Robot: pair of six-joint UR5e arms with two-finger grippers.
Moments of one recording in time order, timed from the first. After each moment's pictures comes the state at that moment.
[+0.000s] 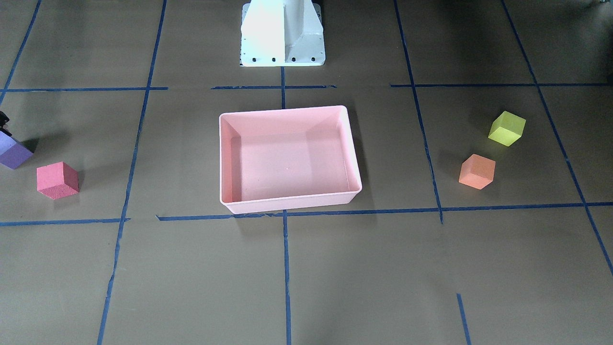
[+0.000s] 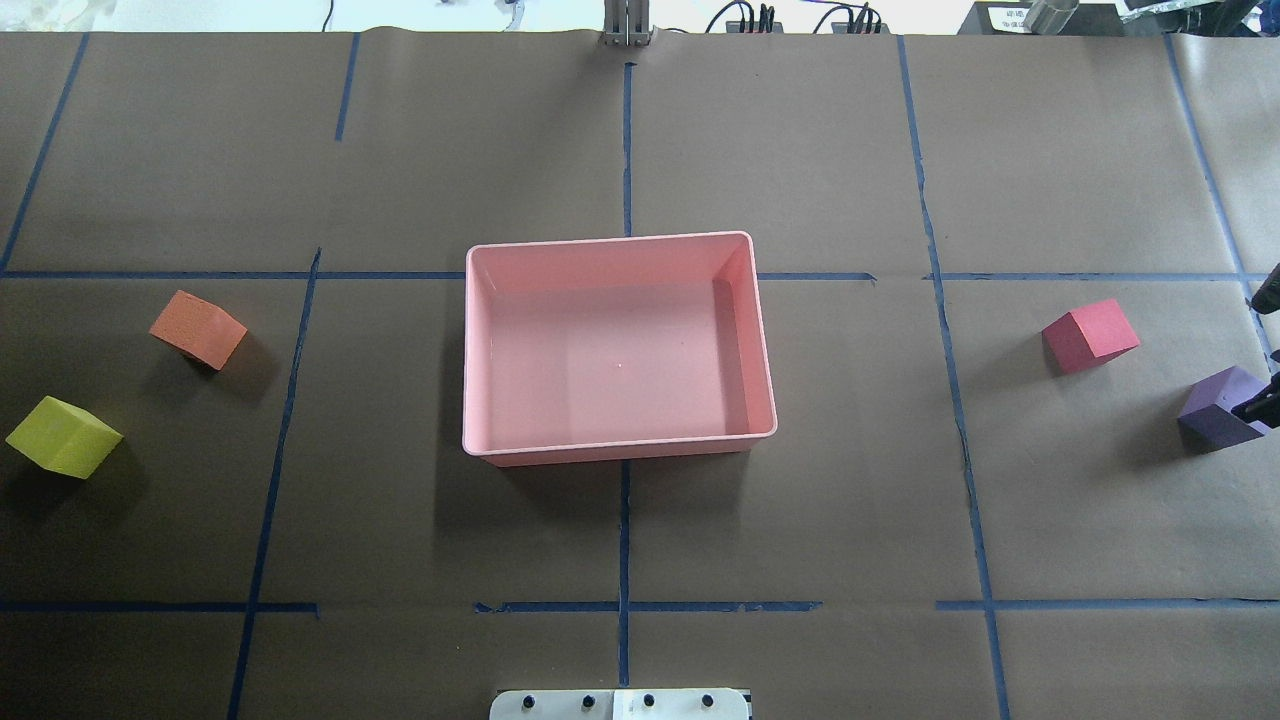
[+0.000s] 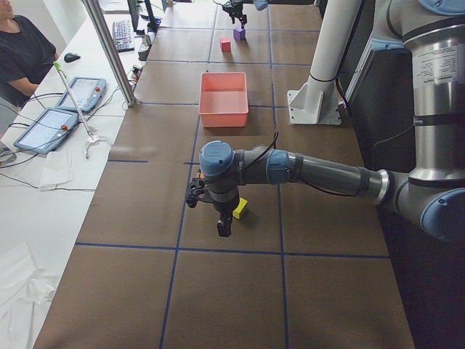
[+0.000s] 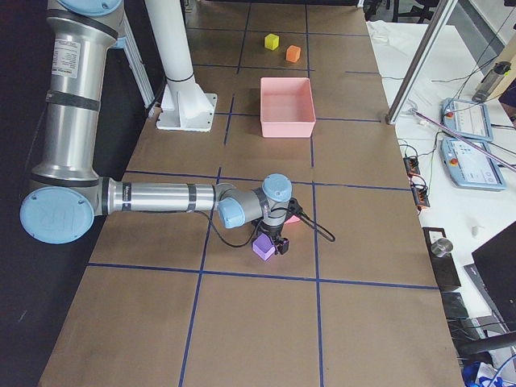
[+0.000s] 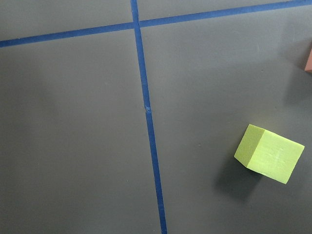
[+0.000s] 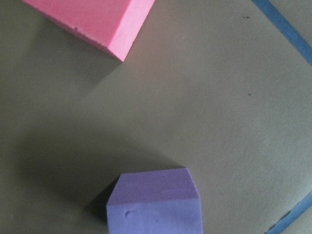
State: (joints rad) left arm -1.52 -1.41 -1.92 -1.33 -2.35 0.13; right arm 1.15 -1.72 1.66 -1.21 2.22 -0.27
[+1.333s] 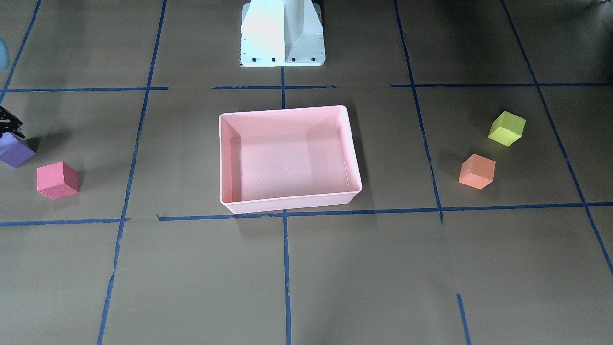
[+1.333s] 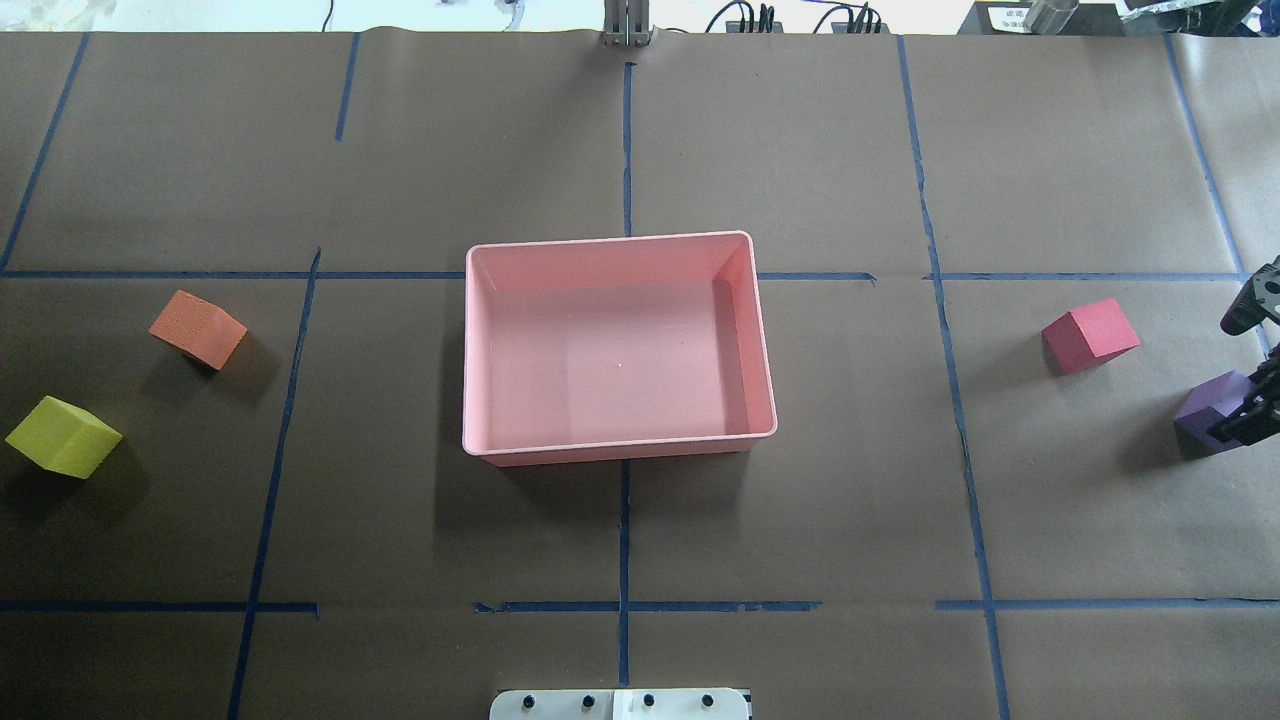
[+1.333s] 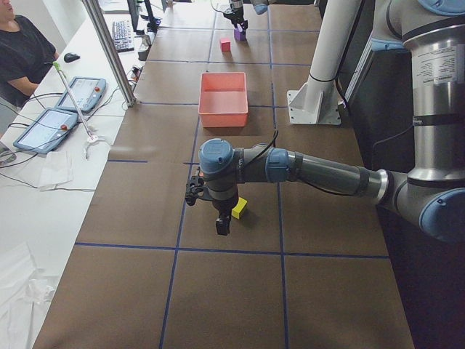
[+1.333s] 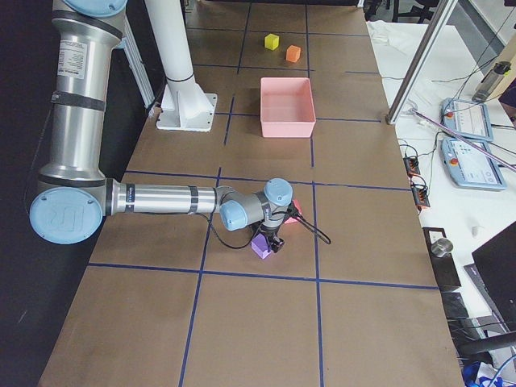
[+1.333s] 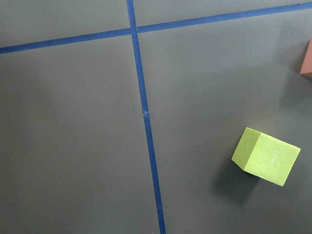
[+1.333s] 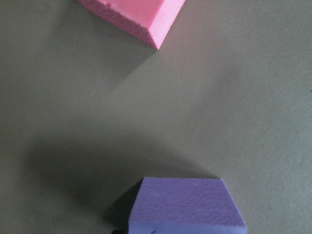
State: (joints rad) left arm -1.52 -1.42 -1.93 -1.33 -2.35 0.13; right arm 1.09 -1.72 1.63 -1.21 2.28 -0.27
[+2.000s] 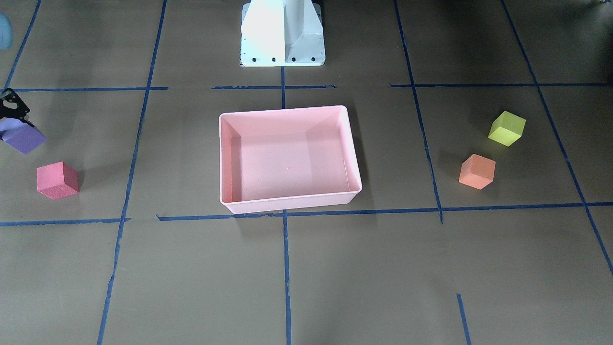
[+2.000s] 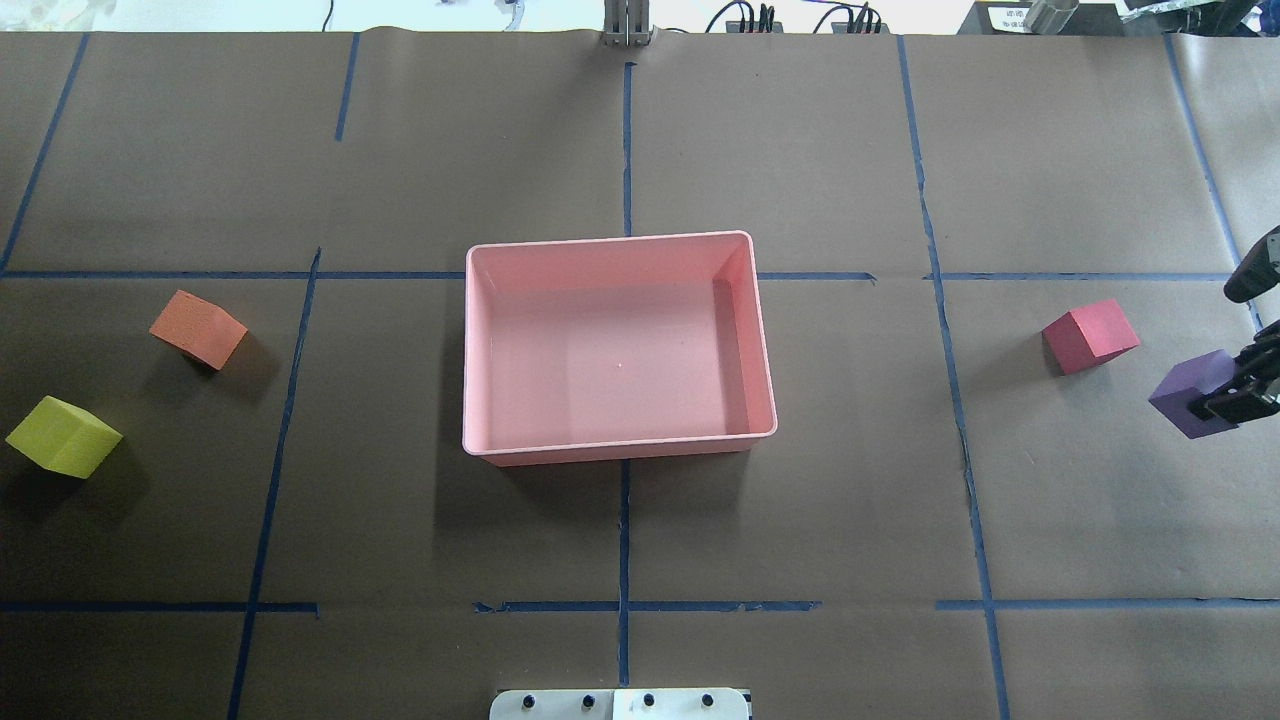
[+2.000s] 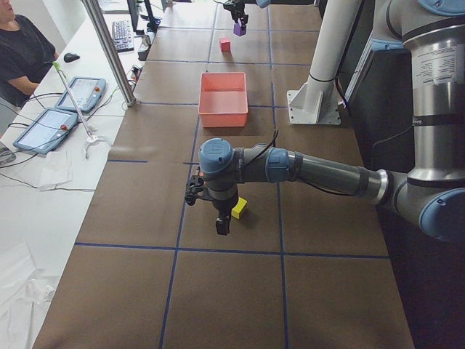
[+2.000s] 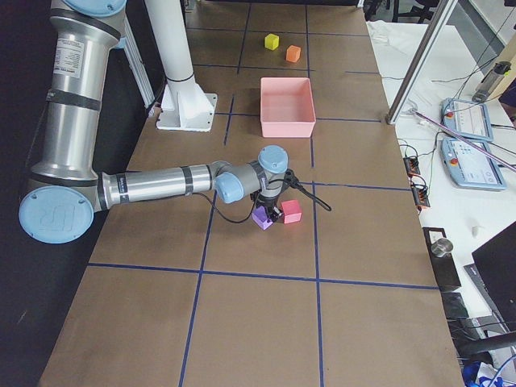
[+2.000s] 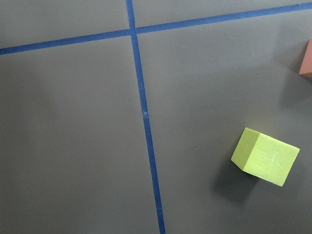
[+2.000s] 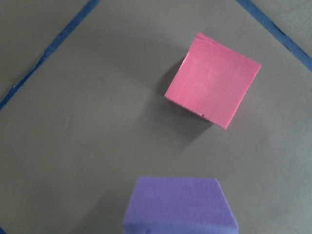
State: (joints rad) left arm -1.52 -1.42 -1.93 -1.33 -2.35 0.13; right arm 1.10 -1.76 1.94 -1.34 2.33 -0.09
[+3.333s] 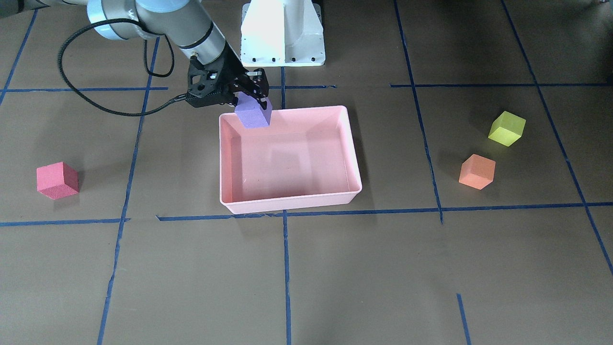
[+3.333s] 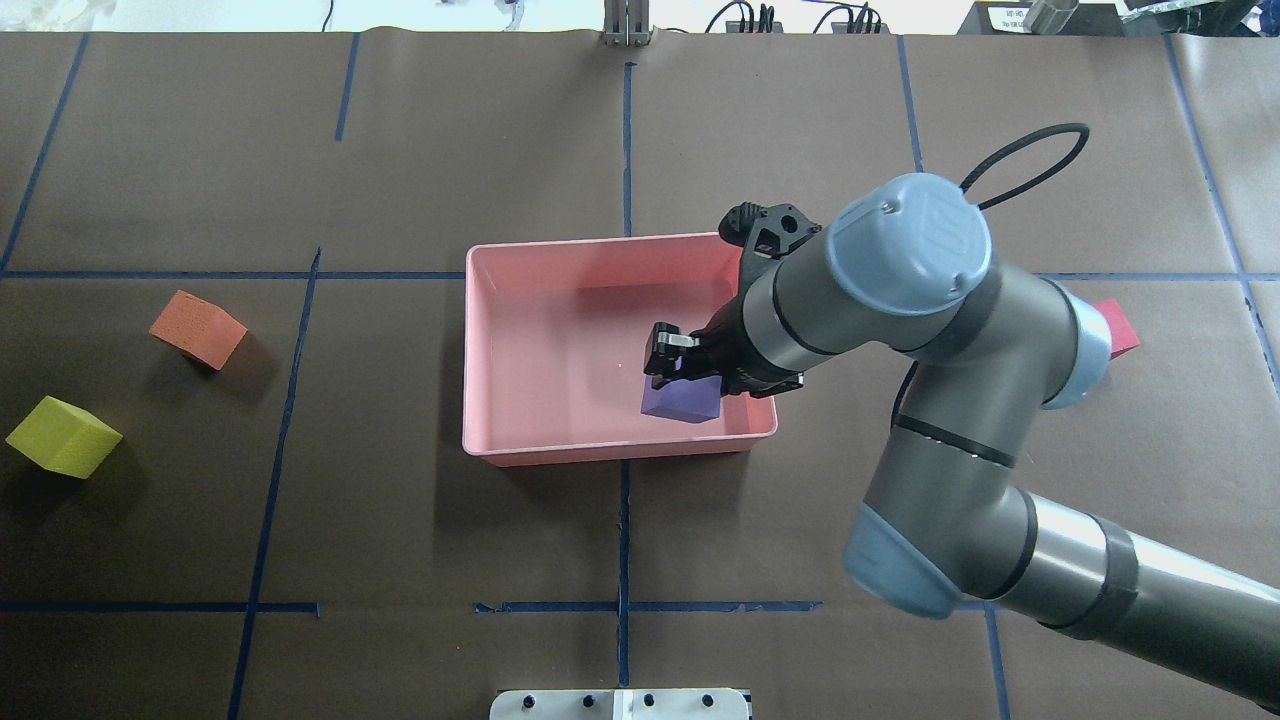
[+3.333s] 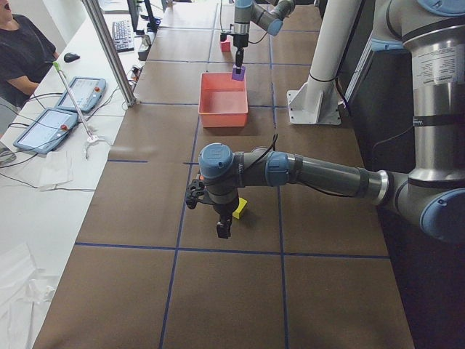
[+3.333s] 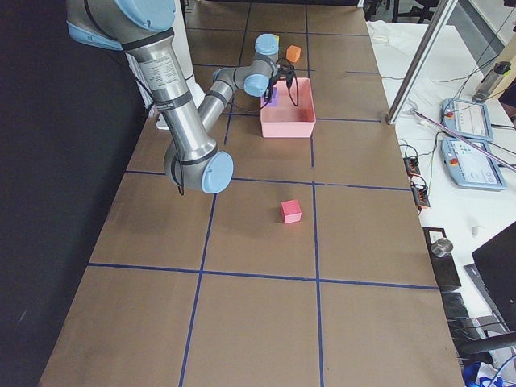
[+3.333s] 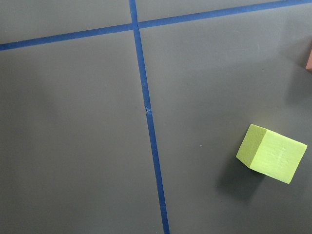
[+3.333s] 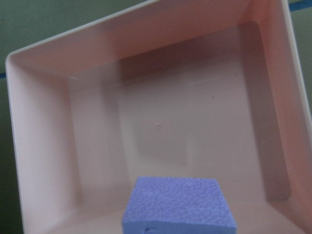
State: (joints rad) left arm -1.52 -1.41 -1.91 -1.33 -2.35 0.15; right arm 0.54 -1.00 1.86 -1.35 1.98 1.43
